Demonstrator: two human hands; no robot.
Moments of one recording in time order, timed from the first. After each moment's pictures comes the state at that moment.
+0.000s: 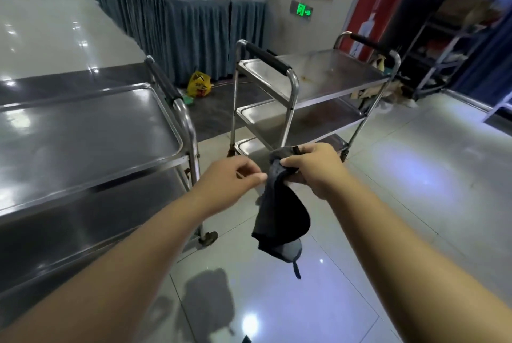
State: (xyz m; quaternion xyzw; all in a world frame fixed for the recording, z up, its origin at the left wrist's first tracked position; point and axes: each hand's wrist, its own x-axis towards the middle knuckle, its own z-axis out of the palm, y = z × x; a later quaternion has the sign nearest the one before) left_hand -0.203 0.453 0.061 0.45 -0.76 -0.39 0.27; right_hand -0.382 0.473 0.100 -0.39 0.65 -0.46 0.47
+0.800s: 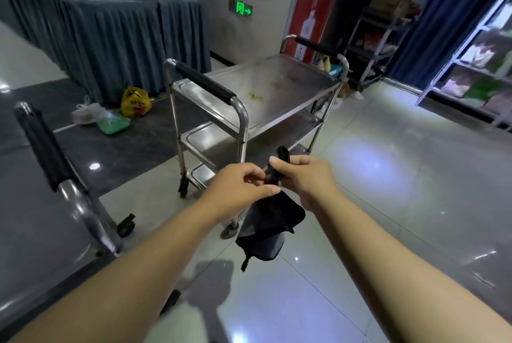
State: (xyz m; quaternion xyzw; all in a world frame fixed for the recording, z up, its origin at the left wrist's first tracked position) left_hand -0.366 0.264 0.077 0.38 -0.75 -0.49 0.24; right_hand -0.510 0.311 0.093 -0.27 0.66 -0.57 0.40
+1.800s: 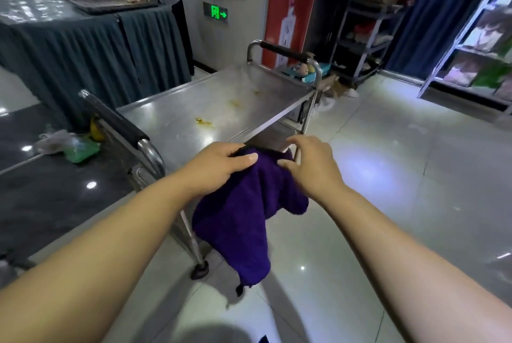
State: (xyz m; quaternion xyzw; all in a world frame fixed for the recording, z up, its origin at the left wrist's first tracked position) left_hand -0.630 0.137 0.121 0.34 -0.74 -0.55 0.20; right_hand -0.817 0.210 0.094 -0.54 0.80 -0.24 0.05
